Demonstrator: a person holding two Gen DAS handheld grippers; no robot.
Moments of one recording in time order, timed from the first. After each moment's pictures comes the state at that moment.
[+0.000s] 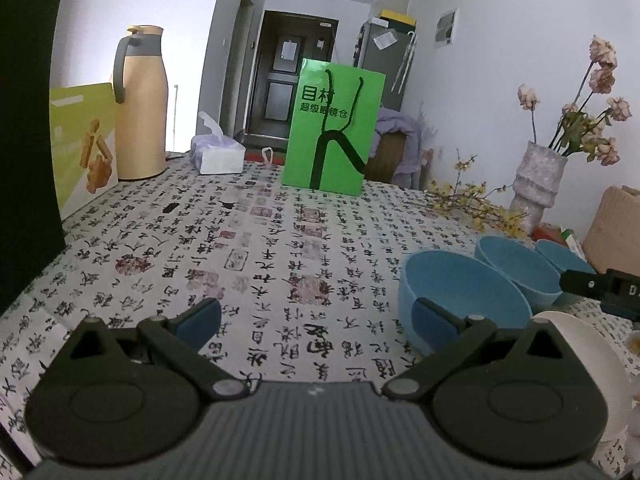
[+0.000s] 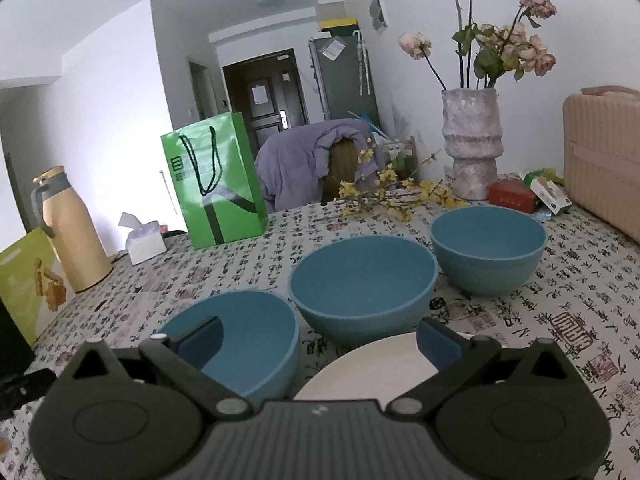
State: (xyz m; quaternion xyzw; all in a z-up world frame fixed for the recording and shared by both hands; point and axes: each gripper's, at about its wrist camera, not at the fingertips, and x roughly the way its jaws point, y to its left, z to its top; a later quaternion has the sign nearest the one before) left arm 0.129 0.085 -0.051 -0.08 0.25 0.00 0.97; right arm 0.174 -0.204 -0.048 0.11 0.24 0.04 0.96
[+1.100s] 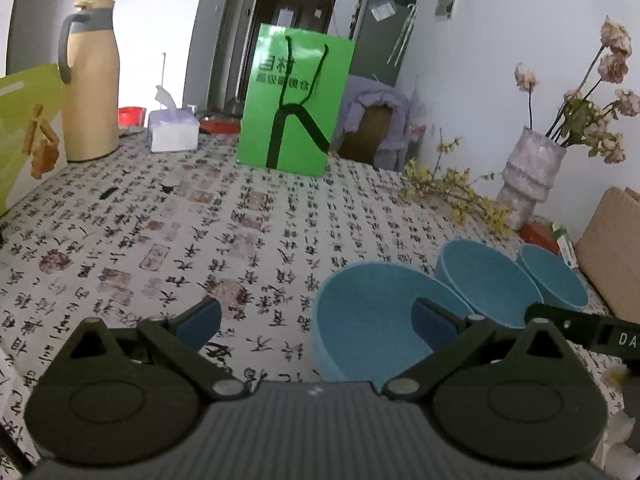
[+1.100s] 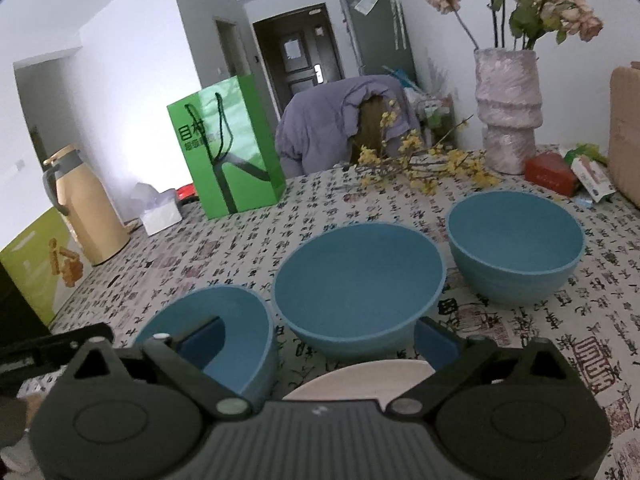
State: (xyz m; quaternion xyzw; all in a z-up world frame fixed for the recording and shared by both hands) left arm 0.201 0.014 -0.042 -0.11 0.30 -0.01 0.95; right arm 0.232 -0.241 -0.046 0.11 0.31 0.12 0.94
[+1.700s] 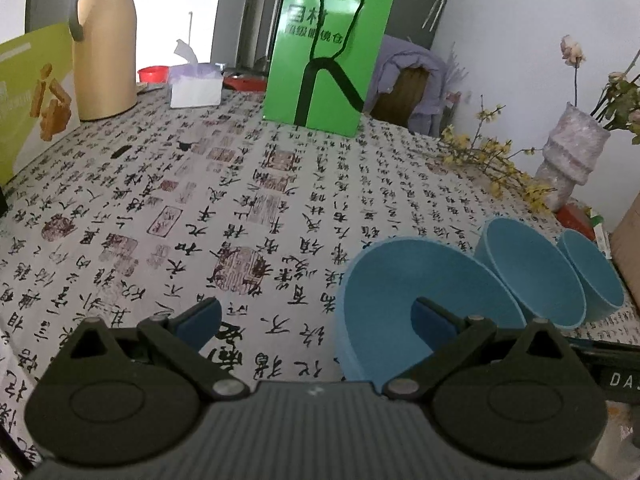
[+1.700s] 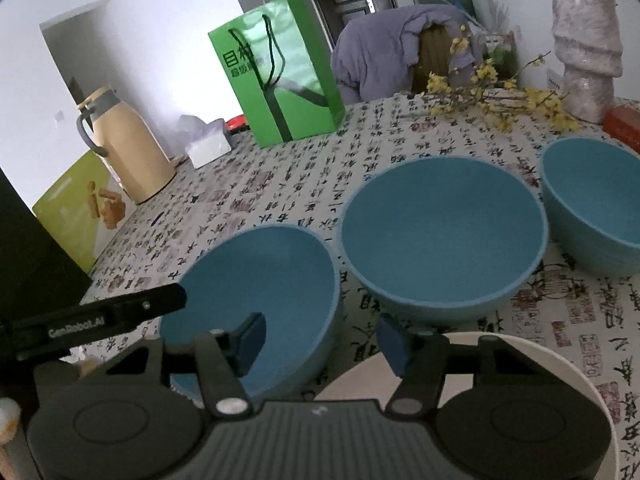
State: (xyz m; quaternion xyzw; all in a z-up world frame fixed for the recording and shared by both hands) left arm 0.234 0.016 -0.062 -0.12 0.36 0.03 0.92; right arm 0.268 -0.207 -0.066 0.10 0.41 0.20 0.88
